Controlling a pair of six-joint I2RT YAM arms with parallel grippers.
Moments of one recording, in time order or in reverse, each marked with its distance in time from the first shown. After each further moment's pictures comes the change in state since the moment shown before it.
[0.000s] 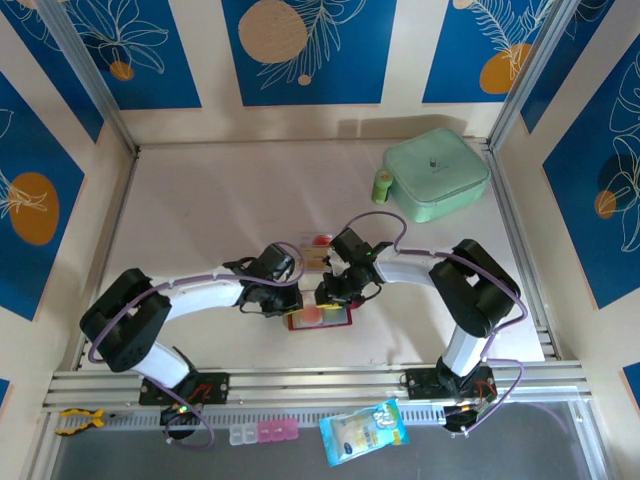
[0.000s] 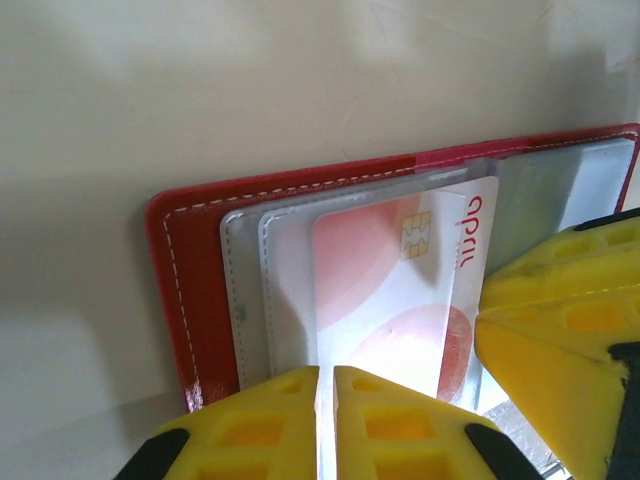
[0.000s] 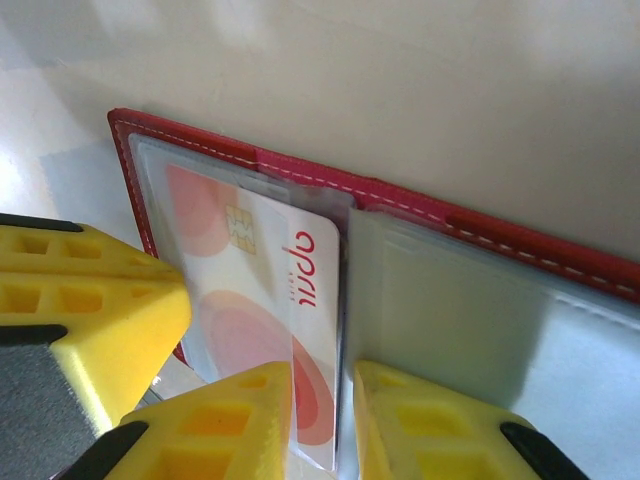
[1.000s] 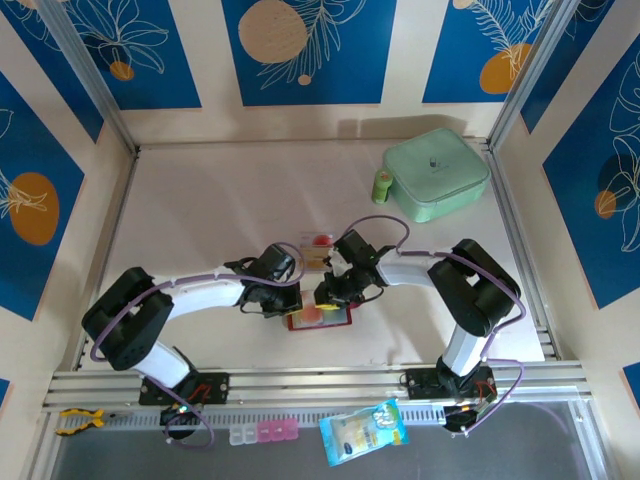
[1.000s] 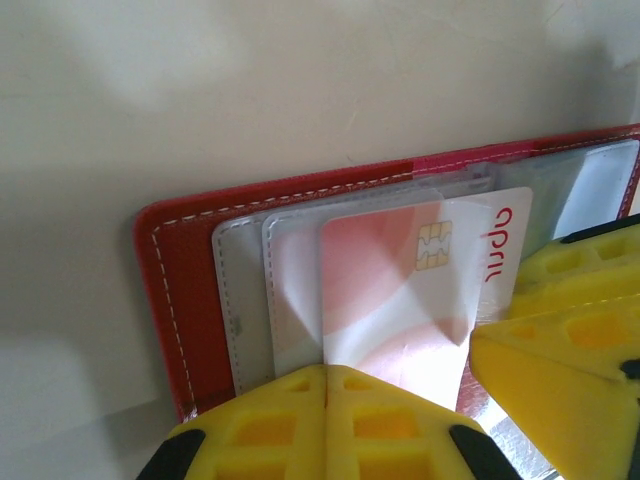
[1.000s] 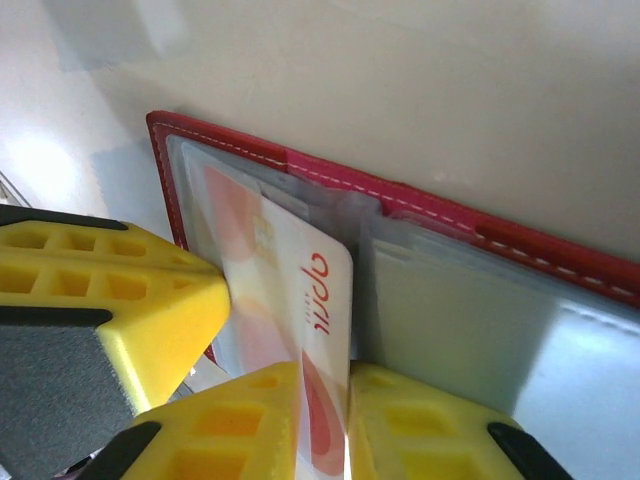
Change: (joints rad) left arm 0.000 0.017 0.000 0.013 0.003 0.000; right arm -0.019 0.002 -0.059 0.127 -0.085 0.042
